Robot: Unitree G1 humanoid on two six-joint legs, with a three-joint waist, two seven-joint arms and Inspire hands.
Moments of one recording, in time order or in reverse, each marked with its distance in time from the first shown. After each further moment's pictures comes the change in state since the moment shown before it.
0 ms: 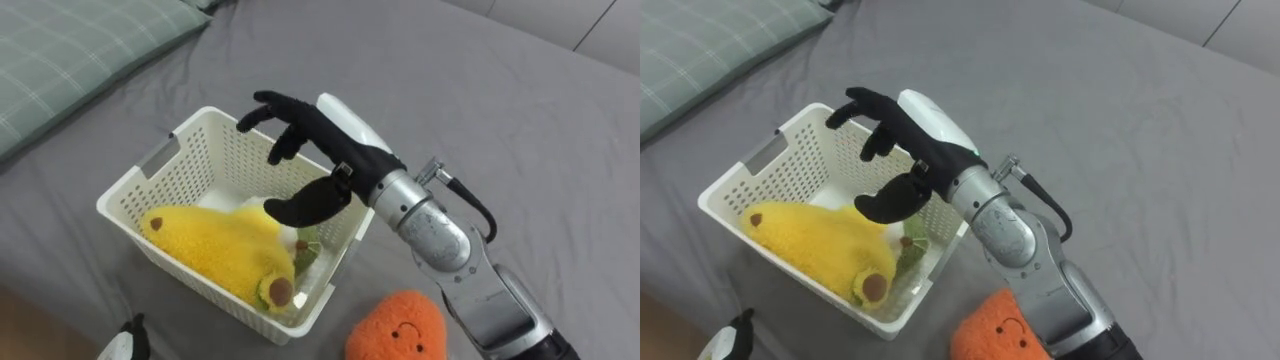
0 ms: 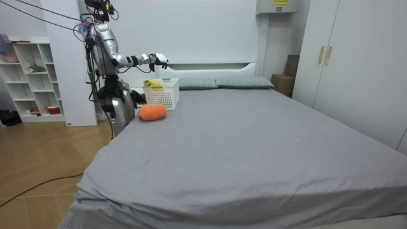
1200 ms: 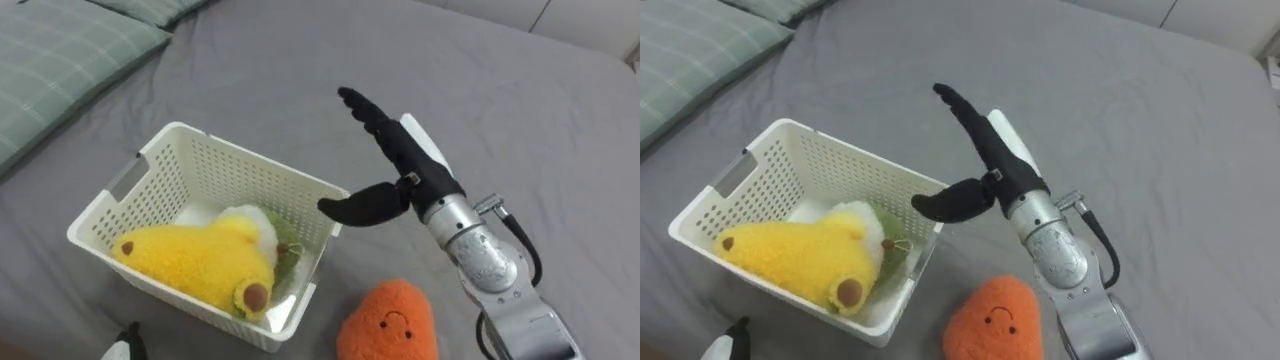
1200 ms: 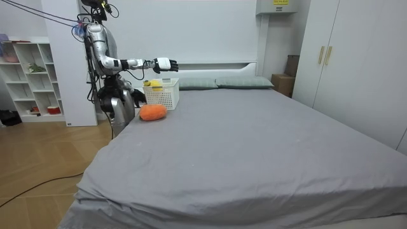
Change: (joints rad) left arm 0.018 -0.023 0.028 0.041 -0.003 -0.009 0.051; right arm 0.173 -0.024 -0.179 0.098 0.213 -0.019 -0.137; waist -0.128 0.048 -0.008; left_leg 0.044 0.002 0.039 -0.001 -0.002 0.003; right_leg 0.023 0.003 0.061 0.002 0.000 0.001
